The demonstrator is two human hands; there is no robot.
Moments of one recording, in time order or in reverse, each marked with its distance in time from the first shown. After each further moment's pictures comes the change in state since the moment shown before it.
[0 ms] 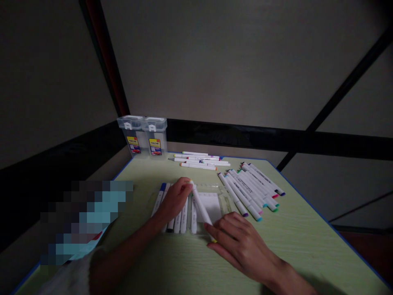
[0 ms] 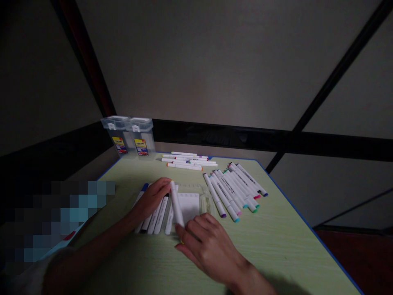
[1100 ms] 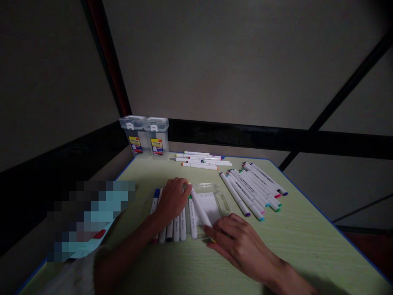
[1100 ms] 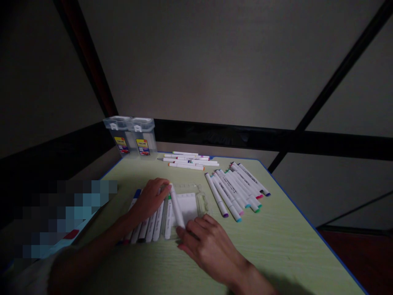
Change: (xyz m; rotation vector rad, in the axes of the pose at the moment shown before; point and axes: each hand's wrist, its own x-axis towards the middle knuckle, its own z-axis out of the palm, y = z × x) left_hand -0.003 0.000 -0.008 0.607 0.051 0.123; right_hand 0.001 -0.002 0.005 0.022 -0.095 0.015
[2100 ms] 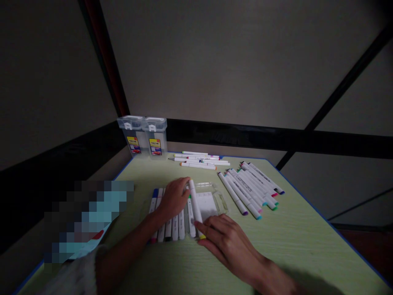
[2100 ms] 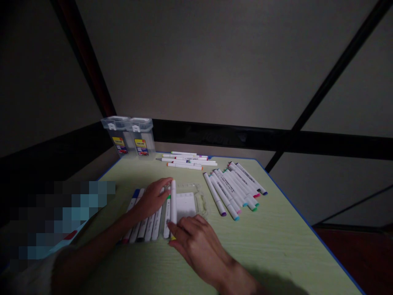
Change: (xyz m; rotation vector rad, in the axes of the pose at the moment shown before) left_hand 0.006 -0.006 0.012 -0.067 -0.062 0.041; right_hand 0.007 -0.010 0.011 0.132 -0.048 0.162
